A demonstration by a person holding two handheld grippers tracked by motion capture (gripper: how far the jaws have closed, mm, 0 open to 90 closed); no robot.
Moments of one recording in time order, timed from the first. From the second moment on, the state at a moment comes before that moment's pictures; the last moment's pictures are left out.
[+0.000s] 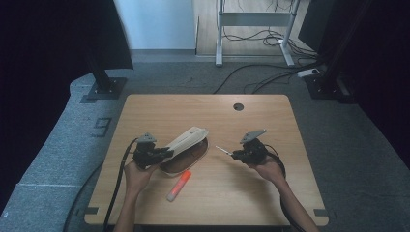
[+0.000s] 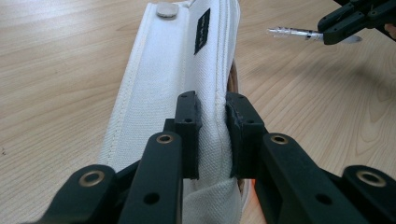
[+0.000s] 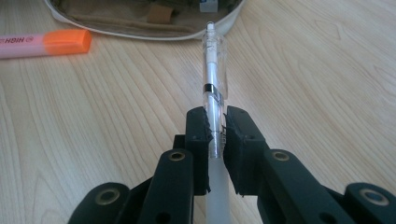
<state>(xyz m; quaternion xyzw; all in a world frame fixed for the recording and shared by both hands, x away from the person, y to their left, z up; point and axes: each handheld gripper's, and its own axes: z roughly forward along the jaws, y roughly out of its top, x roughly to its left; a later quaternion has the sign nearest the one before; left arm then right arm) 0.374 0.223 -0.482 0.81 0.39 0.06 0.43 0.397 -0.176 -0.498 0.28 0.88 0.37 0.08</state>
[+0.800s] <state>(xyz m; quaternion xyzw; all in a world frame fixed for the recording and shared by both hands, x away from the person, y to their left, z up) 0.373 0.222 -0.479 0.81 0.39 0.07 0.43 0.411 -0.129 -0.495 0.26 0.89 0.37 0.07</state>
